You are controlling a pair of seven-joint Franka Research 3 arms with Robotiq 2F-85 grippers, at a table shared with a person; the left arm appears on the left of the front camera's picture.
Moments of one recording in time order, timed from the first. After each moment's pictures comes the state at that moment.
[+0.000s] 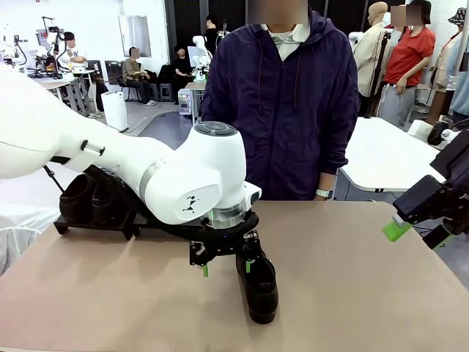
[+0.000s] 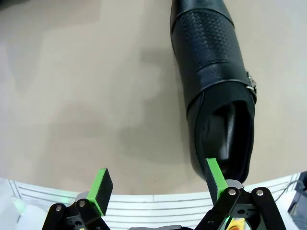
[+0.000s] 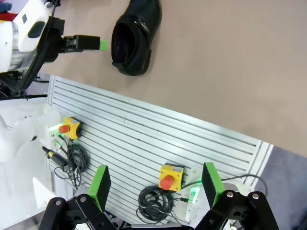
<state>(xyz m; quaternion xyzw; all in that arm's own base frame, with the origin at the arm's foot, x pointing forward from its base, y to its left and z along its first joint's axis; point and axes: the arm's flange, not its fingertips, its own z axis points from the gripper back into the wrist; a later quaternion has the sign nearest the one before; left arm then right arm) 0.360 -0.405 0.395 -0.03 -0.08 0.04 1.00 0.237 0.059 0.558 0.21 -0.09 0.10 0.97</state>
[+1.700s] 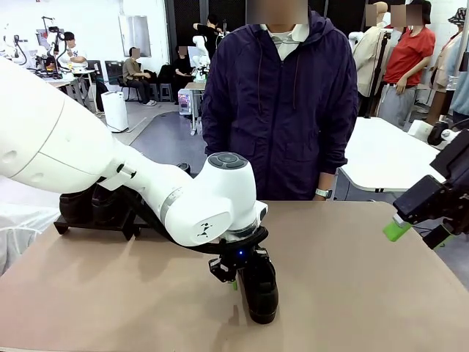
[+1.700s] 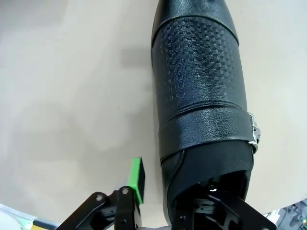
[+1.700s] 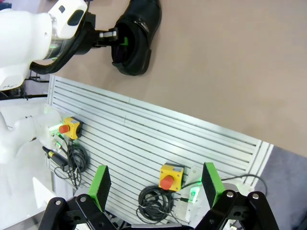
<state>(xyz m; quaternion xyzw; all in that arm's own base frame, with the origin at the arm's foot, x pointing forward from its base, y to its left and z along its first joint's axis) 0.386 -0.429 0.336 -0.06 -0.08 0.09 0.99 0.237 0.059 0.558 0.21 -0.09 0.10 0.97</state>
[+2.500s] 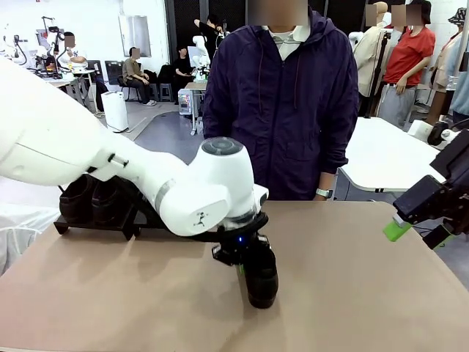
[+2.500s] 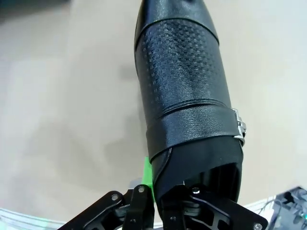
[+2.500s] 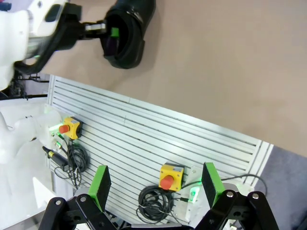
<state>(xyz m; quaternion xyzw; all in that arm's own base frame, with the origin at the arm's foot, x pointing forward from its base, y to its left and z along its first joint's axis) 0.385 -0.425 0.390 -0.09 -0.13 0.05 0.99 0.237 0.059 0.558 0.21 -0.09 0.10 0.97</state>
